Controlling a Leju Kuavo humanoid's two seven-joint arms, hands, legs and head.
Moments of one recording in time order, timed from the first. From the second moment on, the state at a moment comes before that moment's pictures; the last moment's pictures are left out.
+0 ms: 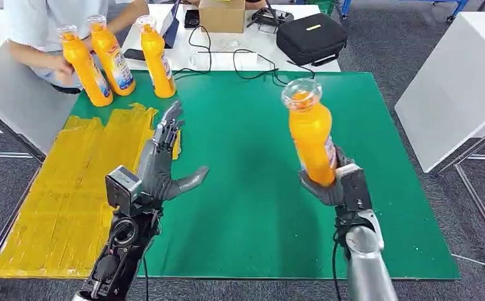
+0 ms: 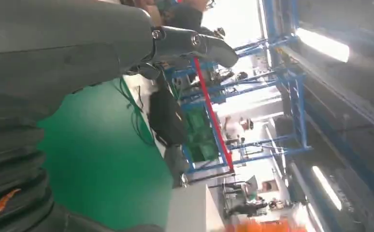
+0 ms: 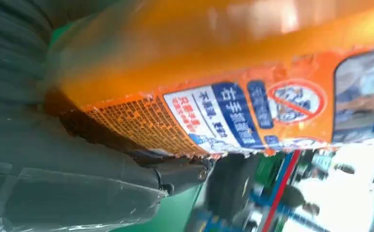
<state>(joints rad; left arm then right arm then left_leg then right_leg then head) -0.22 -0.13 -0.24 -1.52 -0.19 -0.12 -0.41 -0.26 0.11 0.05 -1.26 0.31 -0.05 -0.41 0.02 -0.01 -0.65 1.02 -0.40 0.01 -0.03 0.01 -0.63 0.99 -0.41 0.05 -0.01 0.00</state>
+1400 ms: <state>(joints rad) -0.20 -0.12 -0.26 -1.45 -0.02 -0.18 -0.37 -0.45 0.26 0.60 -0.96 0.36 -0.01 -0.47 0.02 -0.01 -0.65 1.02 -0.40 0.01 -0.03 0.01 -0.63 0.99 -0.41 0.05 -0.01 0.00</state>
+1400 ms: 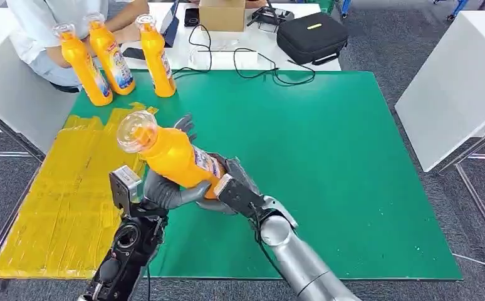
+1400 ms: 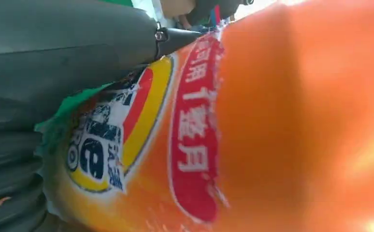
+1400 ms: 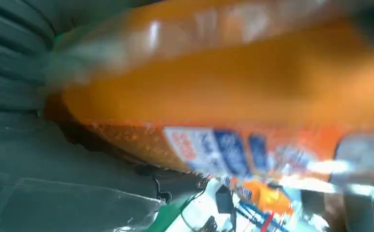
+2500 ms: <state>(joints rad) -0.16 -0.13 -0.25 -1.46 0.09 -0.13 -0.39 -0.47 0.26 0.67 -0.93 0.36 -0.05 -0.44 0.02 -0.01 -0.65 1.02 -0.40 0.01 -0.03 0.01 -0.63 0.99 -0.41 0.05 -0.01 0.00</state>
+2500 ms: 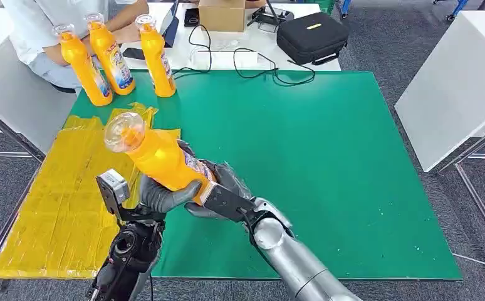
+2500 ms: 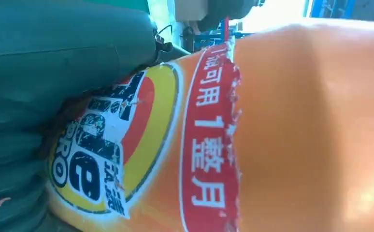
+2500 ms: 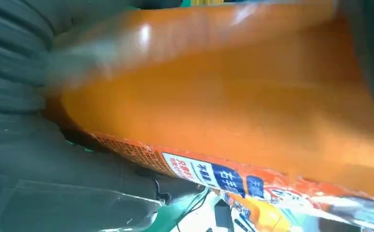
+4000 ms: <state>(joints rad) -0.77 0.12 -0.42 -0.56 -1.56 0.29 0.15 -0.13 -0.01 0.38 -1.62 0.37 -0.23 -0.37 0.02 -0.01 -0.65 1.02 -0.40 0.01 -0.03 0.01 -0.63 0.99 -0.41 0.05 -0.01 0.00</state>
